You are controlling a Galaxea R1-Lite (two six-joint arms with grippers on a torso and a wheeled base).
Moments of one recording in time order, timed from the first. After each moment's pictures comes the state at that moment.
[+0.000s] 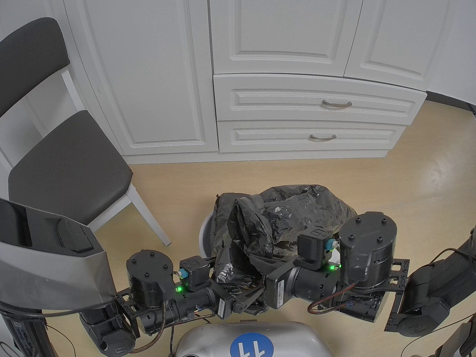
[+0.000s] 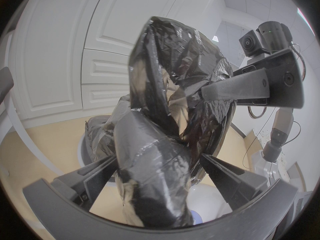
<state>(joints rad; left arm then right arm) -0.75 2.12 -0.32 -1.53 -0.13 -0.07 0.94 1.80 -0.61 -0.90 -0.15 0.25</state>
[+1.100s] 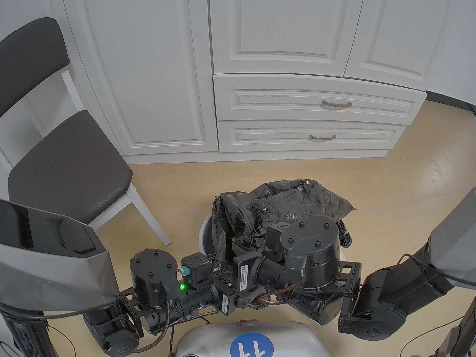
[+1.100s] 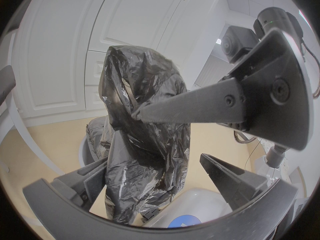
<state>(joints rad) -0.76 2.12 -0.35 -1.53 -0.09 -0.10 0.97 1.98 -0.79 -0.90 -0.35 0.35</state>
